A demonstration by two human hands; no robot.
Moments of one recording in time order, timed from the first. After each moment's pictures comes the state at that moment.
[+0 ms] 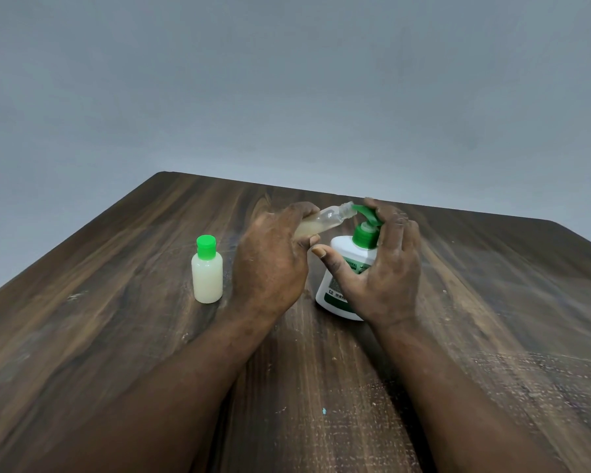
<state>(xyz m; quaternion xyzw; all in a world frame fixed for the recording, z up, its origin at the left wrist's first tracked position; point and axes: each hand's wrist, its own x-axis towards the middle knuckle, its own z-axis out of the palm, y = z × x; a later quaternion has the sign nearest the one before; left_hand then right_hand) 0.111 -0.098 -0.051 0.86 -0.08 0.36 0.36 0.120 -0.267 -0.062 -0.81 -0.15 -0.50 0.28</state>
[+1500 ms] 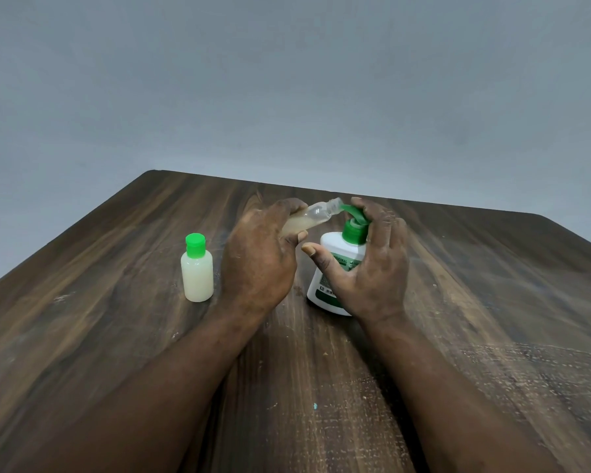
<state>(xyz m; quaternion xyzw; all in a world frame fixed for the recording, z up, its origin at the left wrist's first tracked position) 0.116 -0.095 -0.054 0.86 -0.08 0.36 0.36 0.120 -0.266 -0.065 -0.80 -0.16 -0.52 0.28</state>
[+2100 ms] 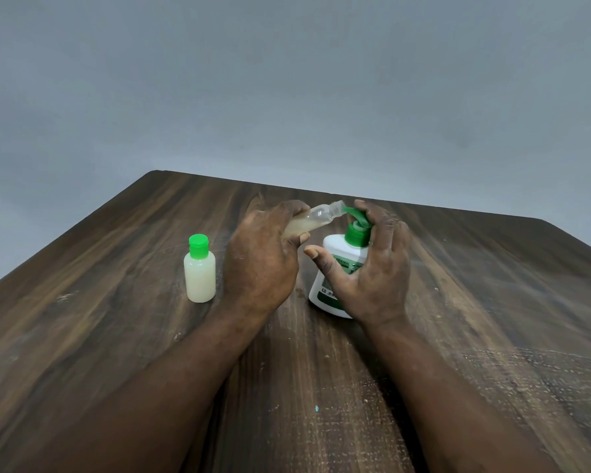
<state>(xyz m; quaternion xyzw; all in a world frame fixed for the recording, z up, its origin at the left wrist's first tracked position) 0.115 -0.094 -0.053 0.86 -0.08 0.36 0.36 0.119 -0.265 -0.066 -0.80 -0.15 -0.51 0.27</state>
